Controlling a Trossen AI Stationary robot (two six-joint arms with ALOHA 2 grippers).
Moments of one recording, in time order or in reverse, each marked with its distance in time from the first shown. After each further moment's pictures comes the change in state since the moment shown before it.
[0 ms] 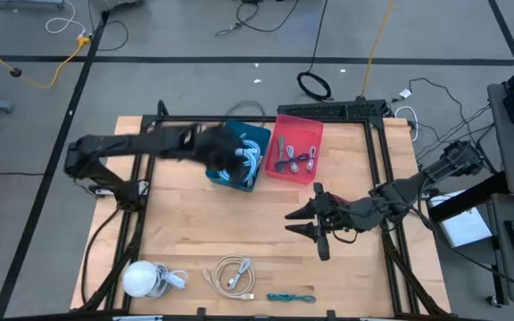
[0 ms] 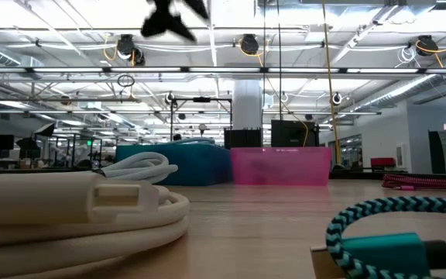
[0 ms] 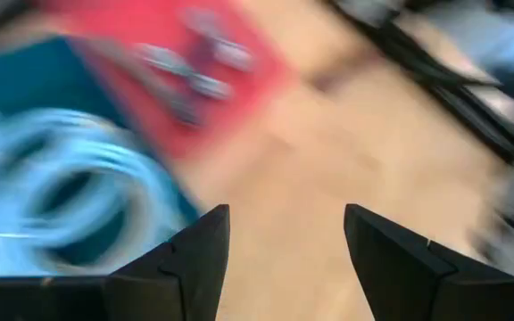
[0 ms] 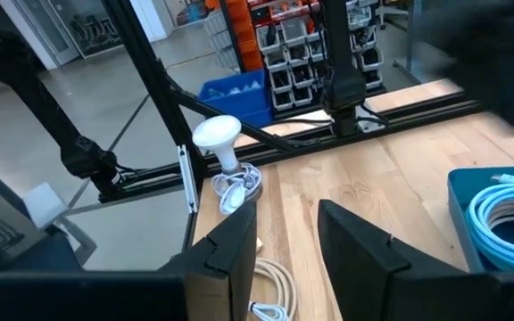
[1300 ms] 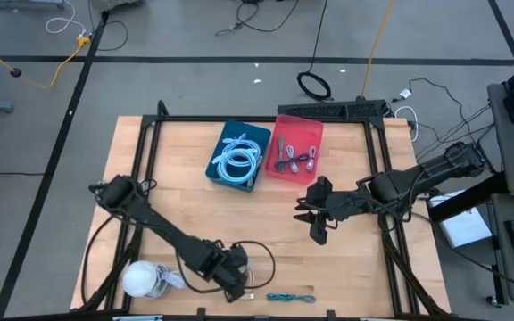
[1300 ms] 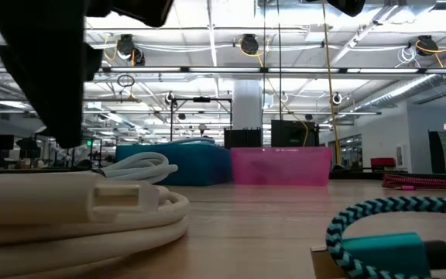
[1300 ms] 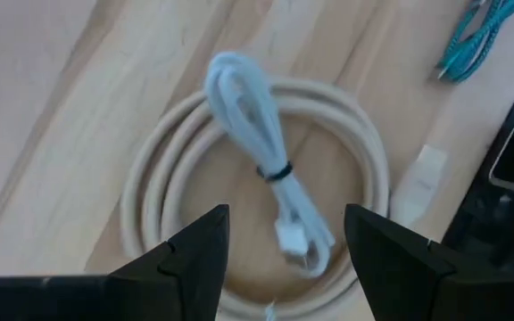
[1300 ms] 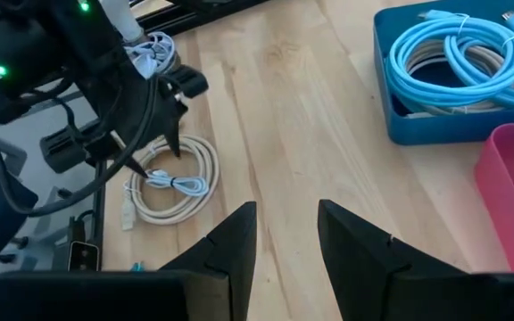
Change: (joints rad) left arm -0.688 0.474 -0.048 0.099 -0.062 -0.497; right arm -0.135 0.000 0.000 -0.429 -0.152 0.151
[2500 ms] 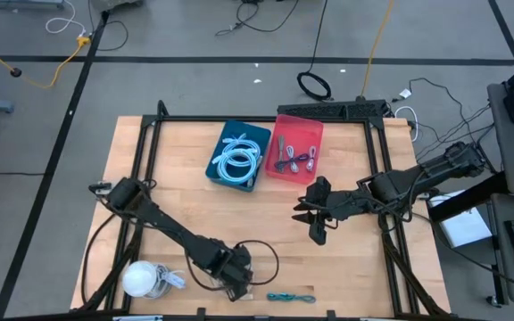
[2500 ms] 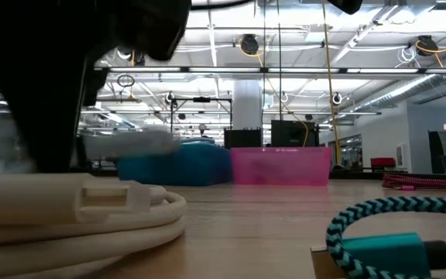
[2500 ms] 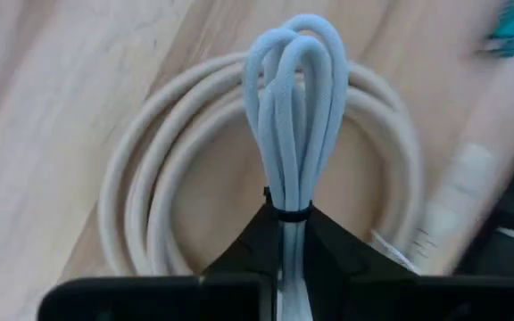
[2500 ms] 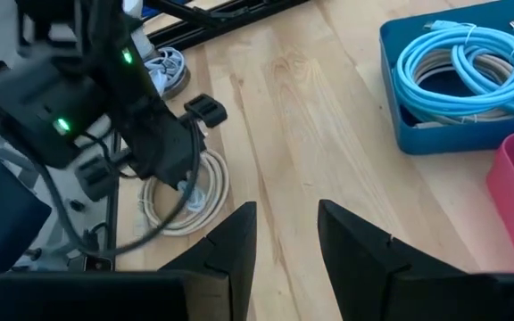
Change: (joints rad) left arm 0.038 0.058 0.000 0.017 0.105 0.017; right arm 0.000 0.000 0.000 0.038 0.001 0.013
